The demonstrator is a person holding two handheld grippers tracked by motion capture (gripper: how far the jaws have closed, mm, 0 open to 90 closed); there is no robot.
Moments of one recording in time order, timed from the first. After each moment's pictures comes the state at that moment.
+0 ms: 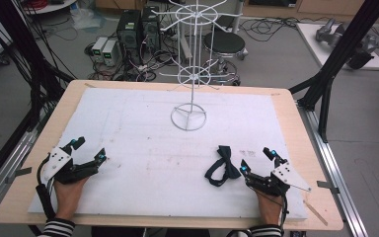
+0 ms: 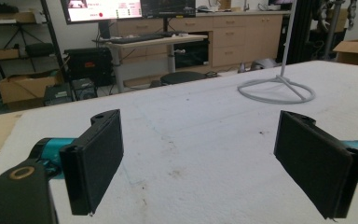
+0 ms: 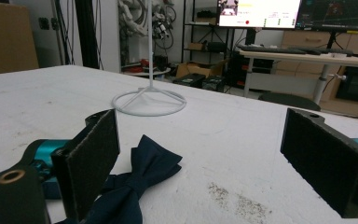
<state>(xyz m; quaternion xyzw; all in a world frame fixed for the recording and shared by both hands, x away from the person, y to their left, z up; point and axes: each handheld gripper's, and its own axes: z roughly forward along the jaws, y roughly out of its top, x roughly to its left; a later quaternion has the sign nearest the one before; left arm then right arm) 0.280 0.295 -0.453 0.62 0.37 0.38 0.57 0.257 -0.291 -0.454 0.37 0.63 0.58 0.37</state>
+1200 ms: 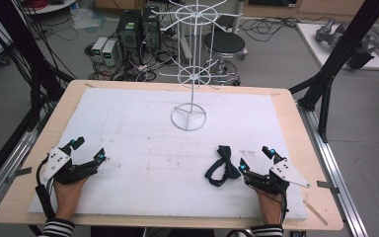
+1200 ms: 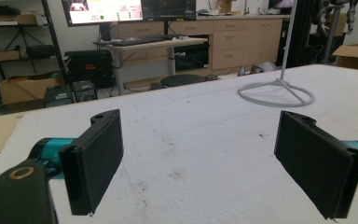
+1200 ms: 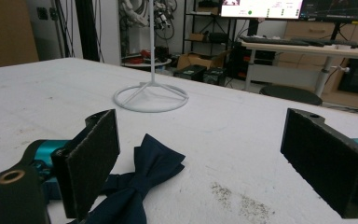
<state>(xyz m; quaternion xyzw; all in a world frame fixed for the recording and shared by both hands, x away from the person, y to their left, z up) 0.279 0.296 -0.453 0.62 0.37 0.38 0.58 0.259 -0.286 -0.443 0.38 0.64 0.56 0.36</state>
